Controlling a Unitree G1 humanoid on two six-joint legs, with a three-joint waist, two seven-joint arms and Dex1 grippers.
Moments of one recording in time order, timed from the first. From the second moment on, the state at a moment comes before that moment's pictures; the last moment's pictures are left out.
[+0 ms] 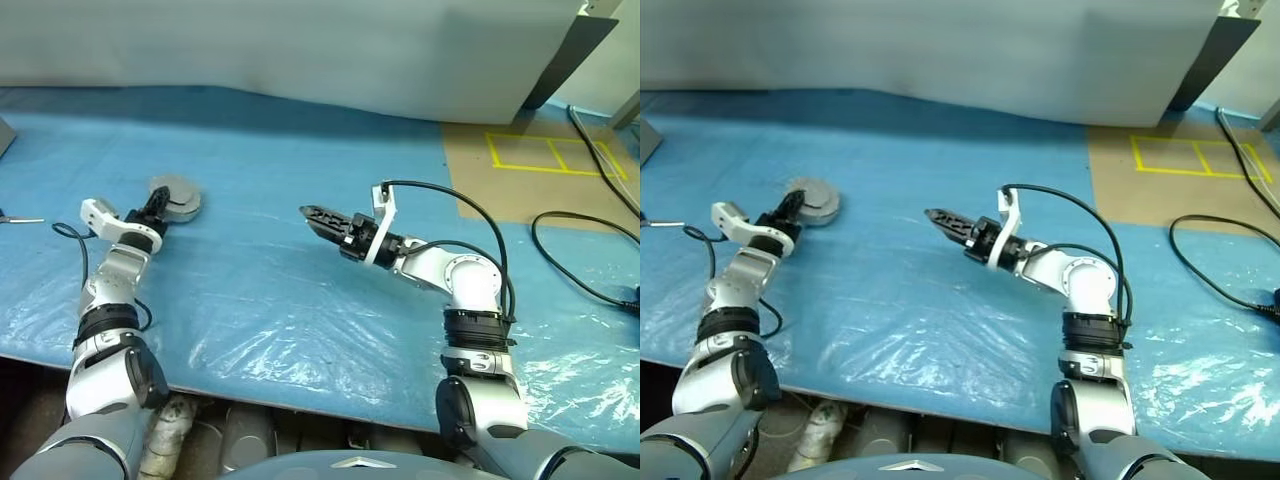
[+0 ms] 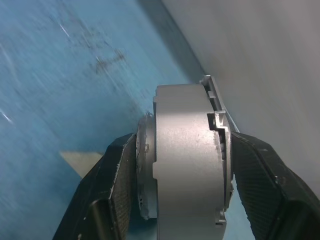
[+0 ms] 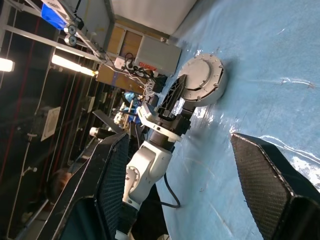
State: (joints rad) left arm -0.68 0.43 0.67 0.88 -0.79 0.32 -0.40; right arm -0.56 -0.08 -0.24 0.10 1.17 1.19 0.24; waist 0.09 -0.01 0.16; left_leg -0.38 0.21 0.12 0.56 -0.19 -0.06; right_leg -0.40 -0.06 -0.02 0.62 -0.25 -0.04
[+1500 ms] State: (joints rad) left arm -0.59 0.51 -0.08 0.20 -0.44 0.35 -1.01; right arm -0.39 -0.41 0.00 -0.23 0.53 0.72 0.39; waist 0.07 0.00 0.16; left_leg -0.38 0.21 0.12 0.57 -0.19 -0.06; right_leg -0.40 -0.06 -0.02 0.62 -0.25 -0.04
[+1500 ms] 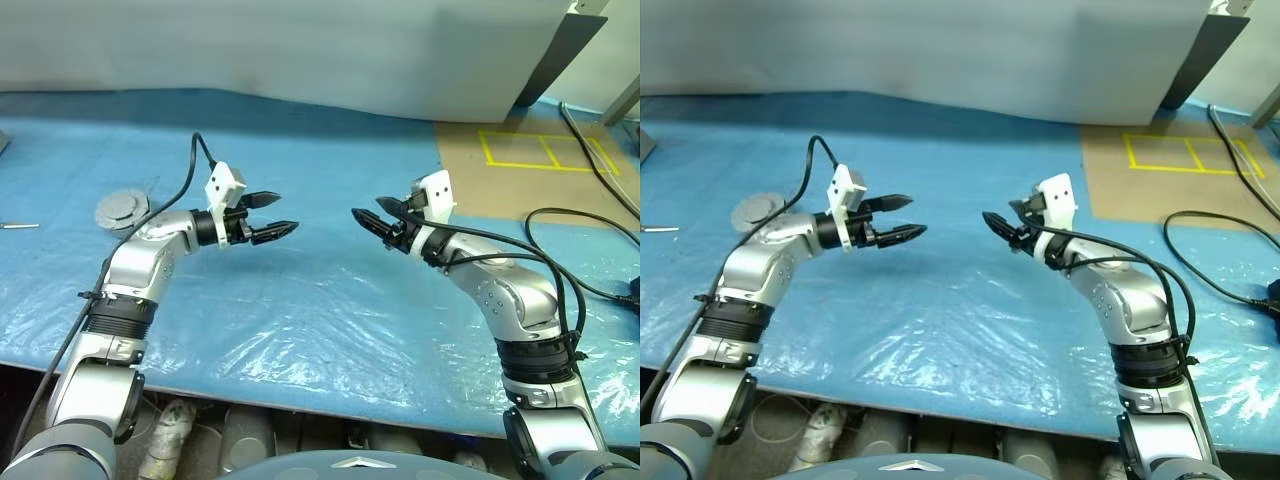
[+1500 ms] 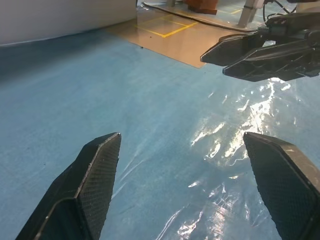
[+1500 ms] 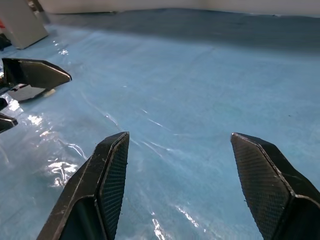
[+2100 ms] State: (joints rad) left arm -0.61 0.44 -0.08 0.19 -0.39 0.31 -1.01; right arm -0.40 -0.36 0.02 -0.21 0.47 0.71 0.41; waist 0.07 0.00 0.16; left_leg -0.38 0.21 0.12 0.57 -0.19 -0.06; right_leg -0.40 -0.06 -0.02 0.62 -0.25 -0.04
